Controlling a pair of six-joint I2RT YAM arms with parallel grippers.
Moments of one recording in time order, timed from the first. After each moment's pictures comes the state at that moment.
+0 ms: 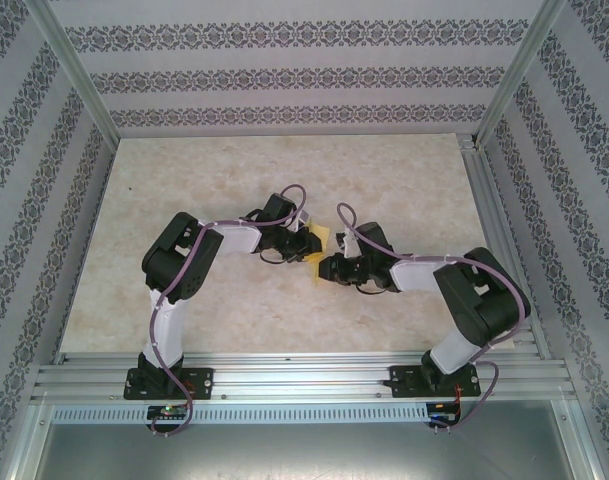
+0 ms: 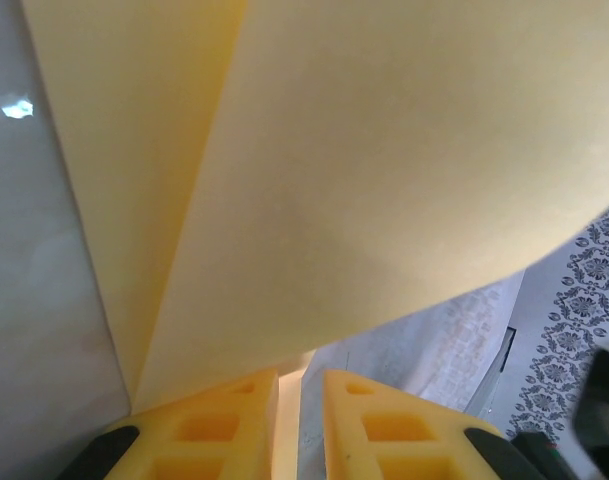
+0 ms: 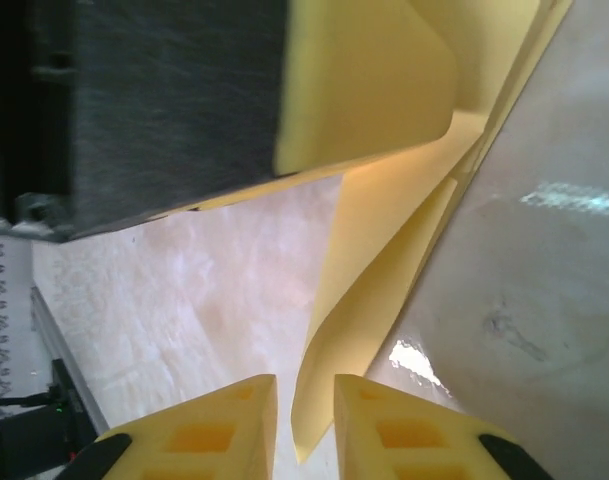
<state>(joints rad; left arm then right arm) -0.57 2.09 1.20 -0.01 0.68 -0.92 0.50 1.60 0.60 0.16 -0.59 0.65</state>
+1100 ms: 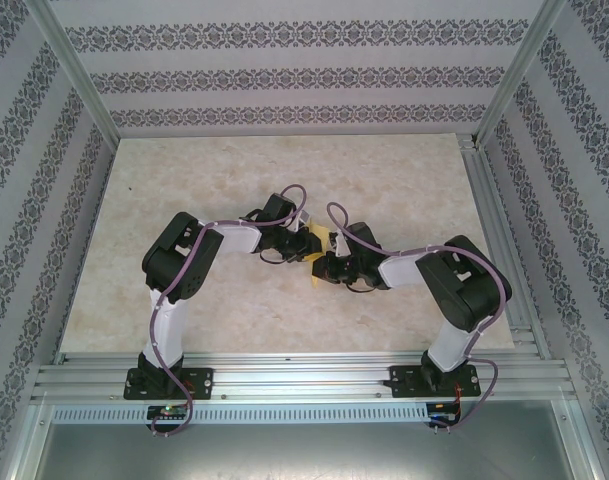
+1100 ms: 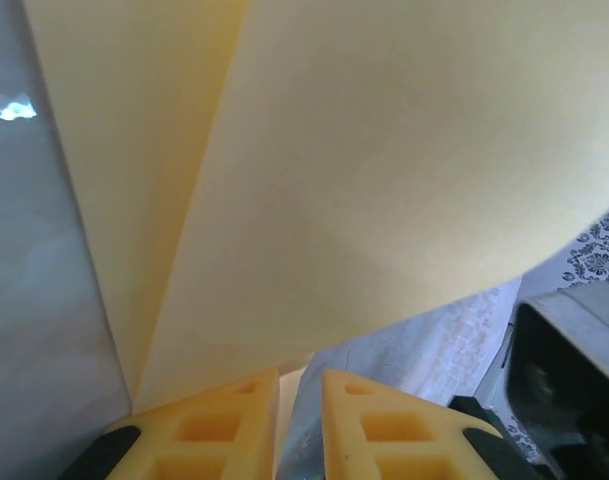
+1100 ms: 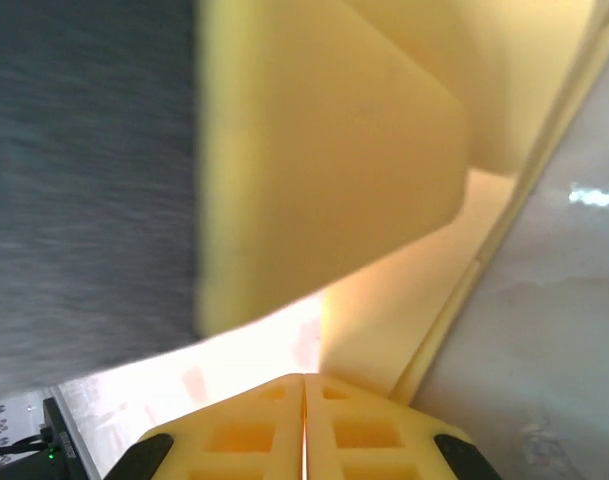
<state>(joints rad) -0.57 2.09 1.20 -0.01 0.68 -0.91 0.54 1.75 0.64 0.28 -0.55 0.76</state>
